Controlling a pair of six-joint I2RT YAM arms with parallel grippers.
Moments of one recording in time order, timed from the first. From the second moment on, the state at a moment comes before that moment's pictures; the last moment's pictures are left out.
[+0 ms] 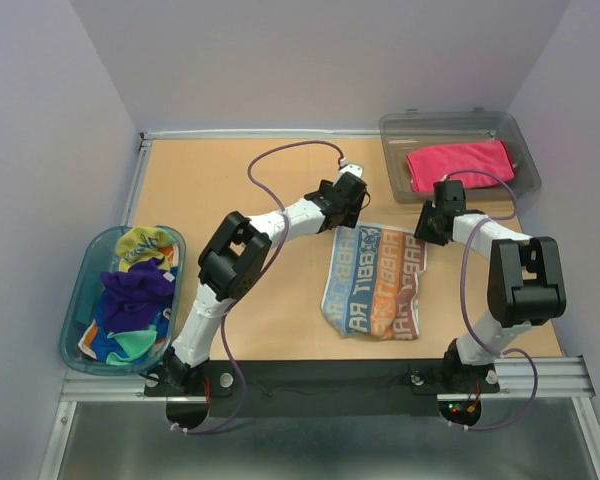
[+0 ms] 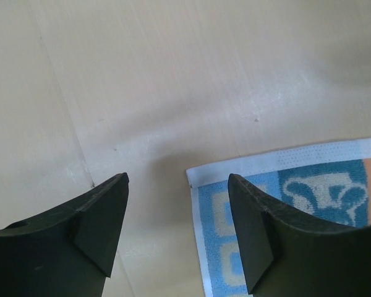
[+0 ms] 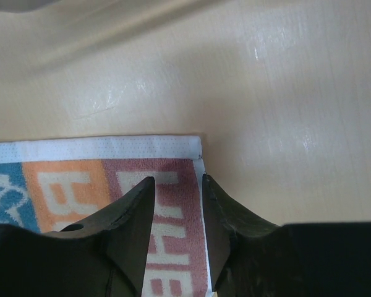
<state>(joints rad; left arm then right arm) -0.80 2.20 1.72 -0.30 -0.37 -0.31 0.04 1.63 0.93 -0.25 0.10 0.35</state>
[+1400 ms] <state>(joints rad) -0.81 2.31 1.78 -0.33 -0.36 -0.42 0.04 1.74 0.99 -0.17 0.12 0.30</state>
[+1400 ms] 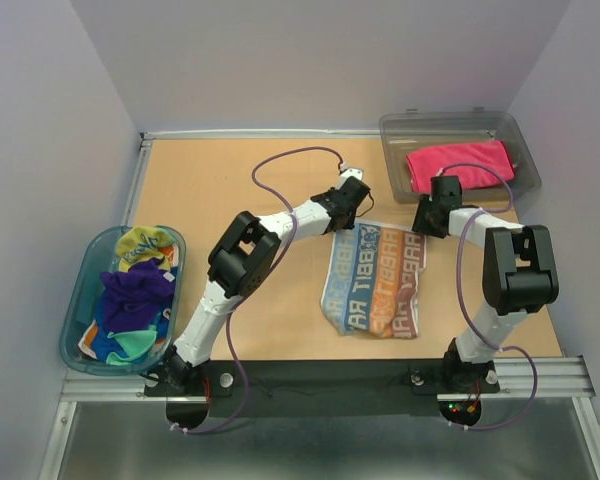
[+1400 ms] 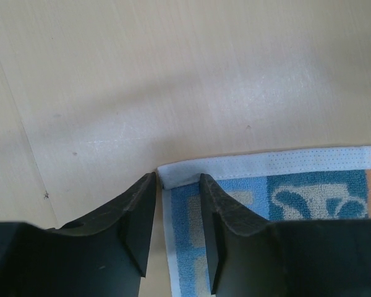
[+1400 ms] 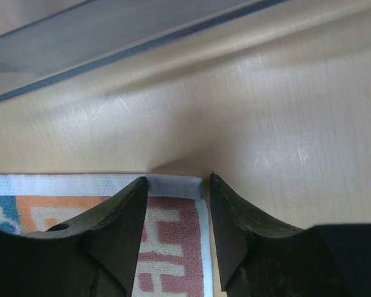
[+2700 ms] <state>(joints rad) -0.77 1.60 1.42 -0.35 -0.64 -0.37 0.23 1.34 1.25 -0.20 -0.12 0.21</state>
